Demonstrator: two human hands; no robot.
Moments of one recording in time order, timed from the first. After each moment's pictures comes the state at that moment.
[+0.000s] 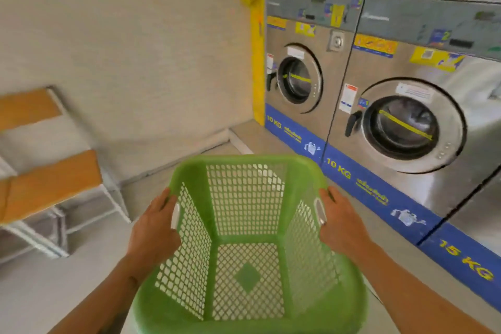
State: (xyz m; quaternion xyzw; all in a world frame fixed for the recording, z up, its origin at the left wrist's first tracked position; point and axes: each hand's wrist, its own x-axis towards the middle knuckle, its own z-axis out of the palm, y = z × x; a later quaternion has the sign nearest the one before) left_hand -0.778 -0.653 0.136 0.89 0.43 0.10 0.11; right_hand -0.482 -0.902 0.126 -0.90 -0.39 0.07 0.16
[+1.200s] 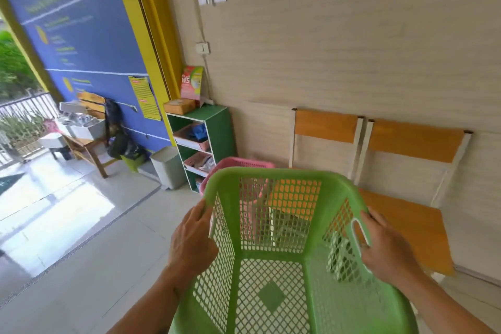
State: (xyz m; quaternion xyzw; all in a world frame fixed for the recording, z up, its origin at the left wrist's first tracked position) left_hand -1.533 -0.338 0.194 0.57 0.80 0.17 -0.05; right_hand -1.174 -0.192 0.147 -0.57 -0.79 0.11 0.18
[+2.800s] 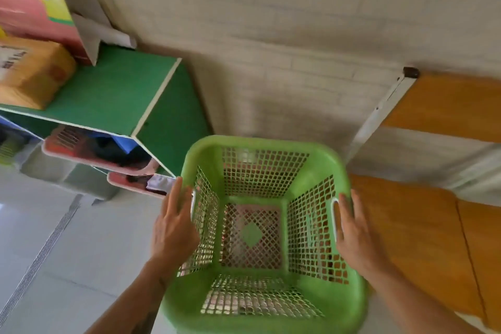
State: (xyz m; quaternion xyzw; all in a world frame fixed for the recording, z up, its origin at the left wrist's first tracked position) left_hand -2.027 0.320 -0.048 0.67 0.74 0.07 0.07; right_hand -1.660 0.346 -0.055 -0.70 -0.69 0.16 0.00
